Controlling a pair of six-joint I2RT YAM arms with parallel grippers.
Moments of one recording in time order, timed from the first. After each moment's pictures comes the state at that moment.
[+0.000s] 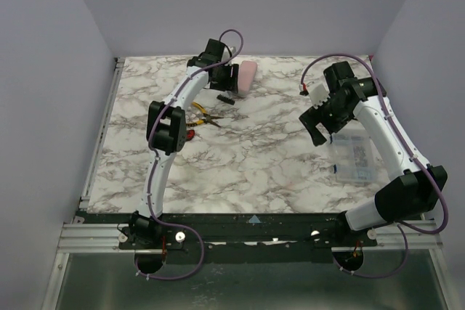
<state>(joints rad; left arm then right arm) -0.34 2.50 2.38 -0.80 0.23 -0.16 0.24 1.48 1.49 -1.29 -0.08 -0.44</state>
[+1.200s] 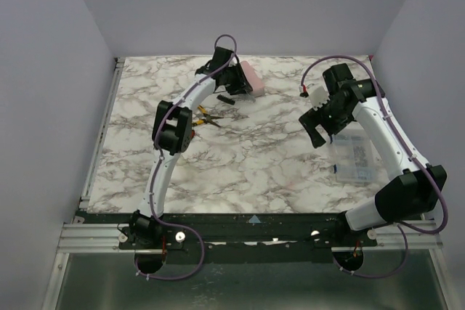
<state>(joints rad) -0.36 2.54 2.28 -0.46 0.37 -0.75 0.24 1.47 1.47 -1.28 -0.08 -0.42</state>
